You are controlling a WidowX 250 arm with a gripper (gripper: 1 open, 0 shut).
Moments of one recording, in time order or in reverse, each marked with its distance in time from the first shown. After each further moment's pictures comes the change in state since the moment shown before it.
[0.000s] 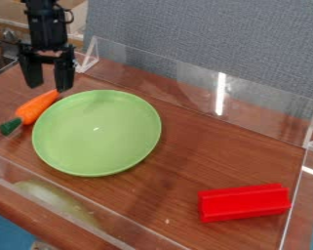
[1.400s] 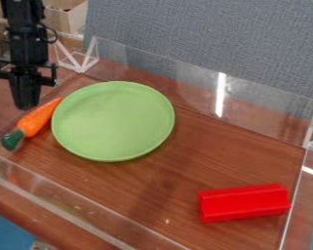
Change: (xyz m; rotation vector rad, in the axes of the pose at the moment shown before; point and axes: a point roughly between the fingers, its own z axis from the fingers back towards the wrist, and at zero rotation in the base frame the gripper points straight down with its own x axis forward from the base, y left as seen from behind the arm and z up) arm -0.043 0.005 -0.005 0.062 0.068 0.067
